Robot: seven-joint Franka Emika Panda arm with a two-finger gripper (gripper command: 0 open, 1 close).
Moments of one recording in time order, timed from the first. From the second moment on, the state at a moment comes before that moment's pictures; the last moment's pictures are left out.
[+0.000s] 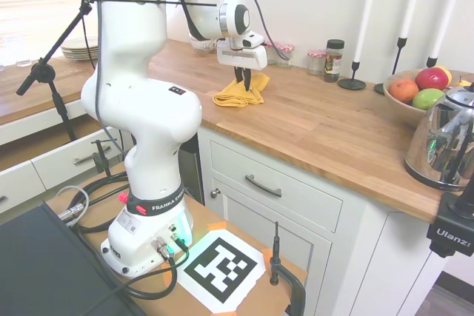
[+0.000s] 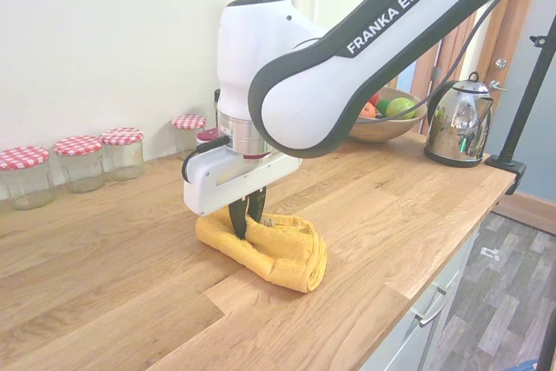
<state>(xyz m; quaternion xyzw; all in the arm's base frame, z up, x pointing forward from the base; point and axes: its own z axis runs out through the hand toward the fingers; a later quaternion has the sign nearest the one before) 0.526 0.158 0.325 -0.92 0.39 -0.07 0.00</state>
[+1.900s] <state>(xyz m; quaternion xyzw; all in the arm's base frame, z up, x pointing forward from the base) 0.514 -0.235 0.327 -0.85 0.52 -0.03 0.07</state>
